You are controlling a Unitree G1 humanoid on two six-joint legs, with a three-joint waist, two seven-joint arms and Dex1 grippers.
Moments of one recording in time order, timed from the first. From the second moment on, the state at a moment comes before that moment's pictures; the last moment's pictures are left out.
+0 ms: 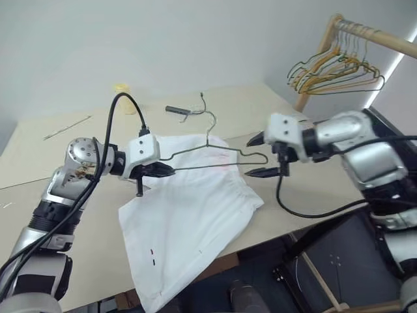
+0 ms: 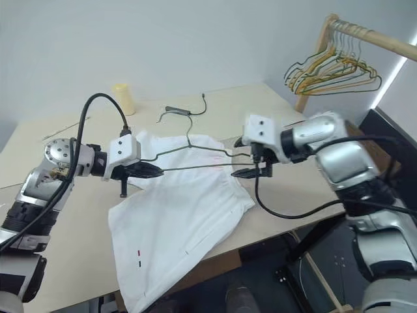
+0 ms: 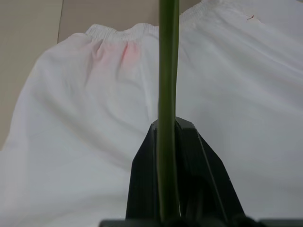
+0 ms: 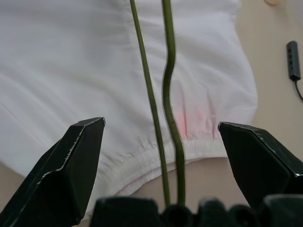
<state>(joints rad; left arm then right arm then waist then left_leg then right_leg) -0.64 0.80 -0.18 0.11 -0.15 0.26 -1.29 -0.94 -0.80 0.43 0.10 0.19 0.42 1.23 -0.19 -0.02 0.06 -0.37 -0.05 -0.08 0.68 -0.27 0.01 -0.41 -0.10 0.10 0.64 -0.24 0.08</state>
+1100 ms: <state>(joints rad) -0.71 0.75 -0.05 0.25 -0.26 0.17 -1.33 -0.77 -0.83 0.36 0.00 0.08 0.69 1.30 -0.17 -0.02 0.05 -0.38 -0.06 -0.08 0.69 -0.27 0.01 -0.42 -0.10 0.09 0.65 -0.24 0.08</state>
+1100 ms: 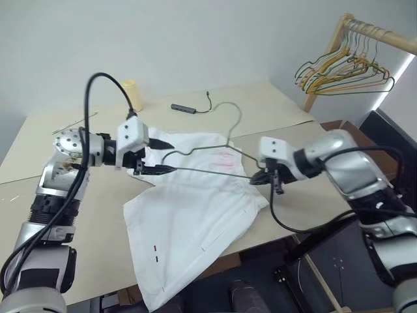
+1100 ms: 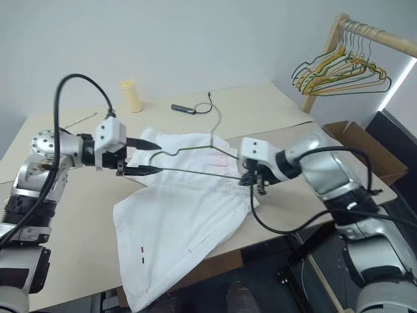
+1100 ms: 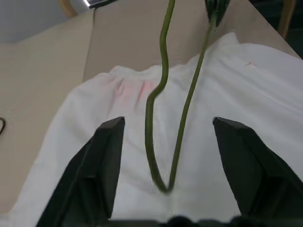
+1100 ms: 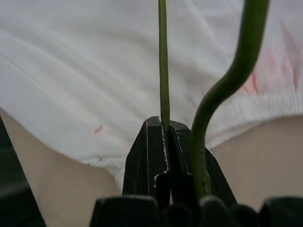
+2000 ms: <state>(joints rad) -0.25 0.70 0.15 -0.34 -0.58 0.42 -1.11 -0.49 -0.87 0.08 0.36 0.34 1.12 1.18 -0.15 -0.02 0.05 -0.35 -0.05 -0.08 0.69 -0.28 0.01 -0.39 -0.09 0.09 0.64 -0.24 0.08</state>
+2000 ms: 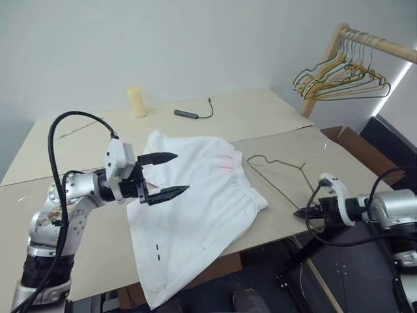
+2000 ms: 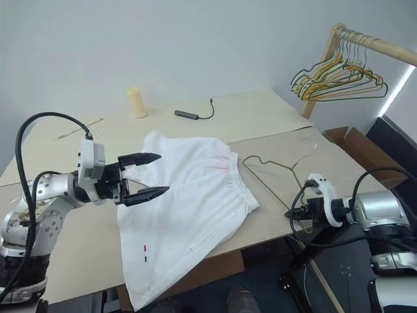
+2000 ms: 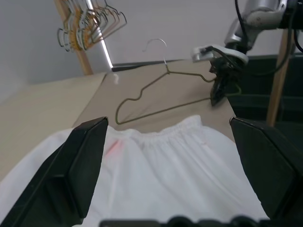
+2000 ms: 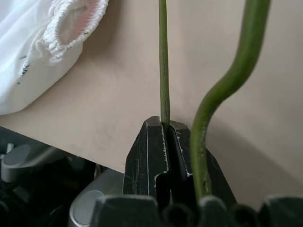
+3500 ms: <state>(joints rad) -0.12 0.76 0.21 -0.47 -0.67 0.46 -1.05 -0.90 -0.81 0.43 0.89 0.13 0.97 1.48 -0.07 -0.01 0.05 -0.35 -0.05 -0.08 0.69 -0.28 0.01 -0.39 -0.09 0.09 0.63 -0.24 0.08</state>
